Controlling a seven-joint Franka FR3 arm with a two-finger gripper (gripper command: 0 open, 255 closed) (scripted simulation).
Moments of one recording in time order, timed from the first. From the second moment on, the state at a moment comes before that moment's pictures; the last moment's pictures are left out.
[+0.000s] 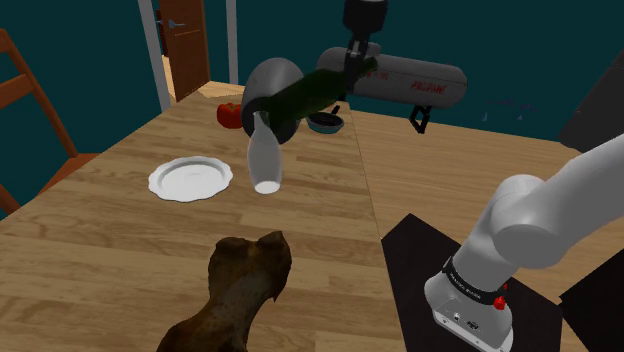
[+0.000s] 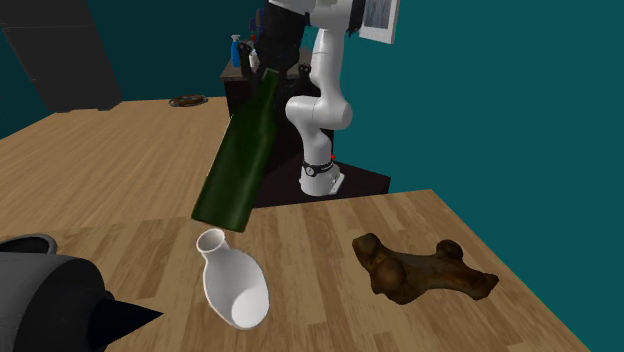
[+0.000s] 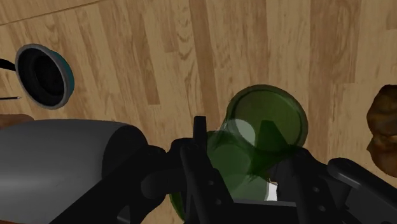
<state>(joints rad) 0.16 -0.43 0.24 -1.96 -0.21 1.58 -0.14</state>
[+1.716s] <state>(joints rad) 0.08 -0.04 0.18 -1.76 -0.30 1.79 -0.20</state>
